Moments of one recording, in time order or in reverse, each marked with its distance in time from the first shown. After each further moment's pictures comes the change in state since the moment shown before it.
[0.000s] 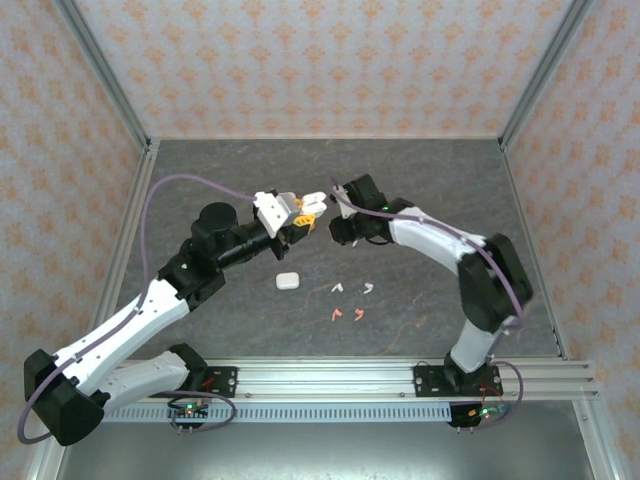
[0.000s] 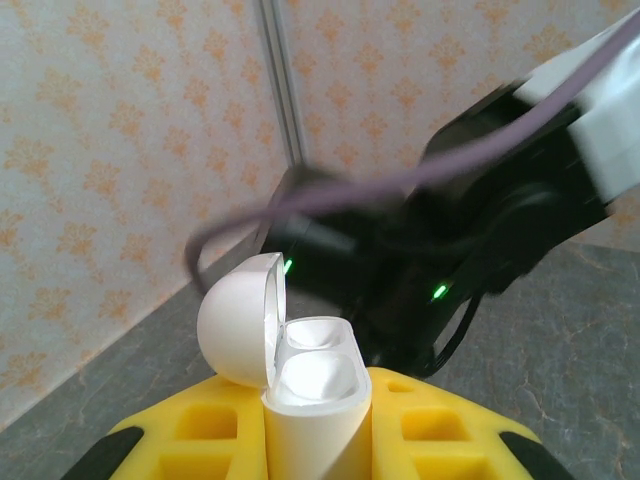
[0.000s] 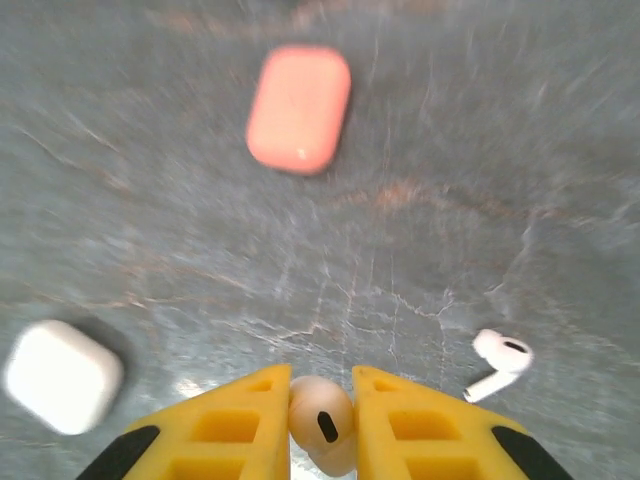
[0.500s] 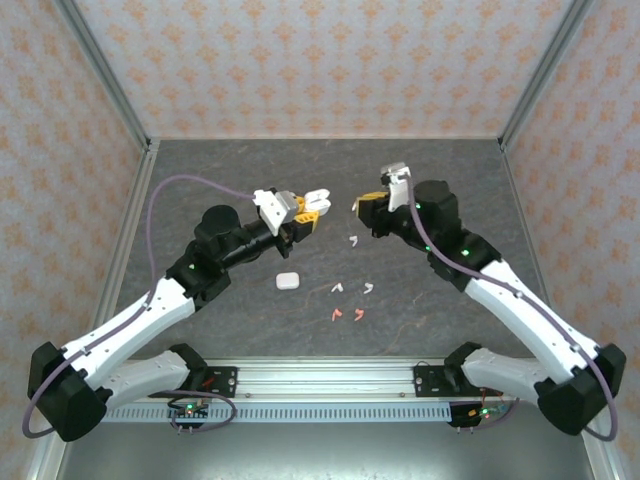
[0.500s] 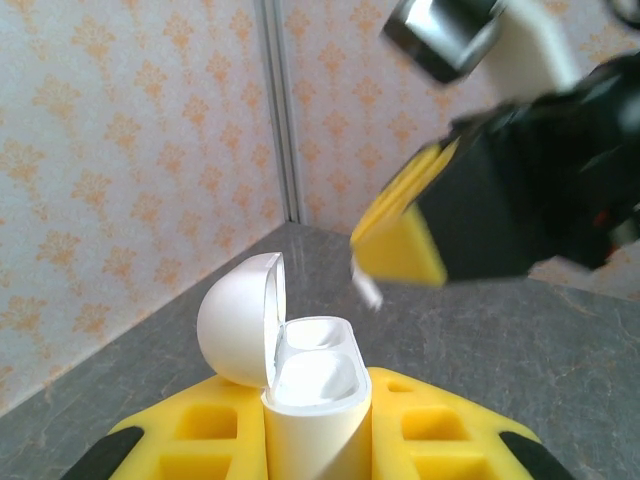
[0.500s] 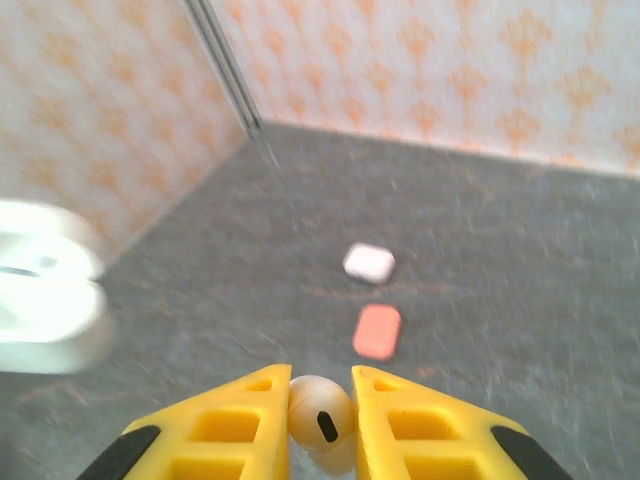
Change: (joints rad) left arm 0.000 0.035 -0.040 0.136 0.015 -0.091; right arm 0.002 -0.628 -0.181 0.163 0.013 0.075
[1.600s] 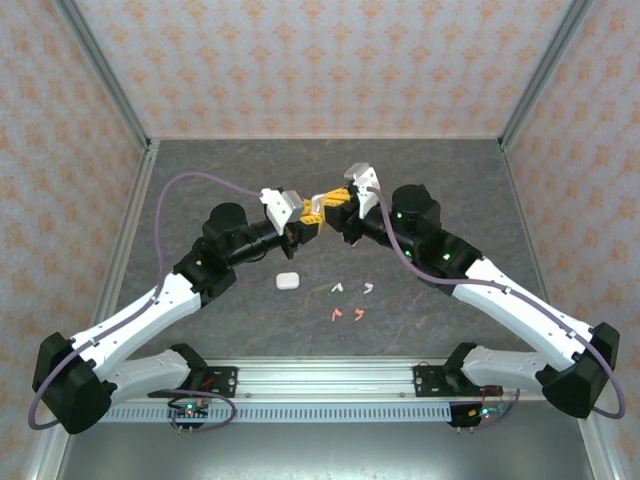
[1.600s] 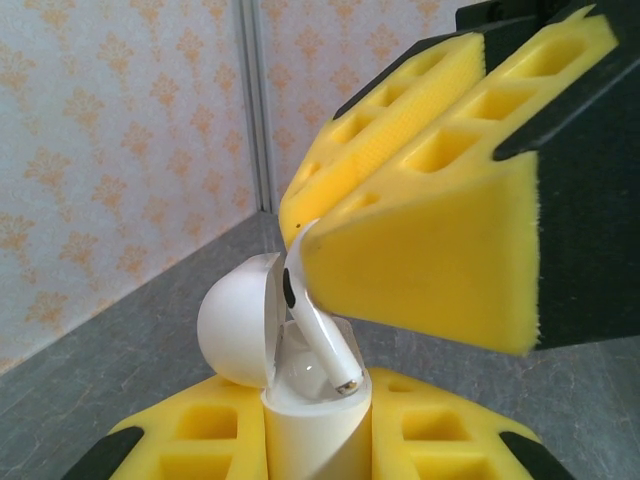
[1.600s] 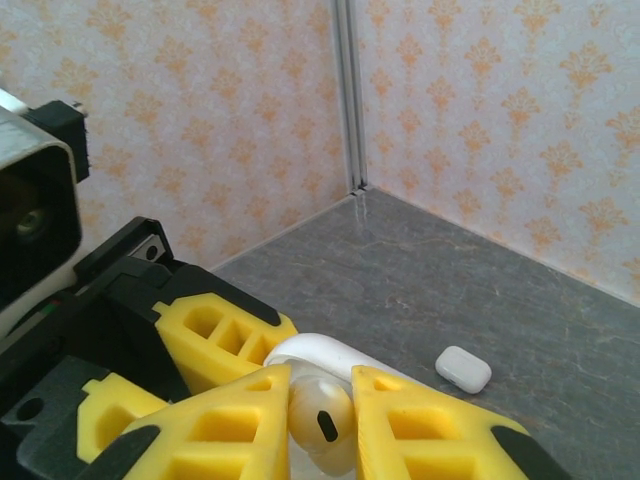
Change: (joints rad) left arm 0.000 0.045 0.002 0.022 0.050 -0.040; right arm 0.198 0.089 0.054 0.175 0.006 -0.155
